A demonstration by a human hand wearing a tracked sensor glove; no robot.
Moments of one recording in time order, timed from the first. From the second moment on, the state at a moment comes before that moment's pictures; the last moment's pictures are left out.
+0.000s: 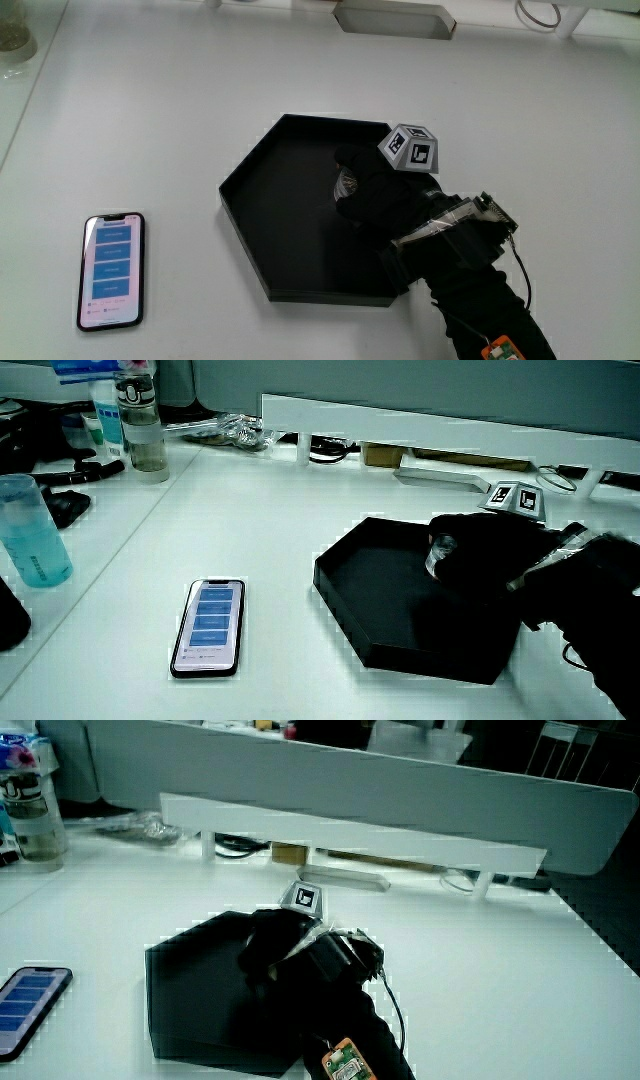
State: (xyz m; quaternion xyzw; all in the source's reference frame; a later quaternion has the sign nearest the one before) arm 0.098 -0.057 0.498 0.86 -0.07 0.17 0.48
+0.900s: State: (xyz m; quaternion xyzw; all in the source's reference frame) arm 0.074 -0.036 0.549 0.84 -0.06 0.12 0.53
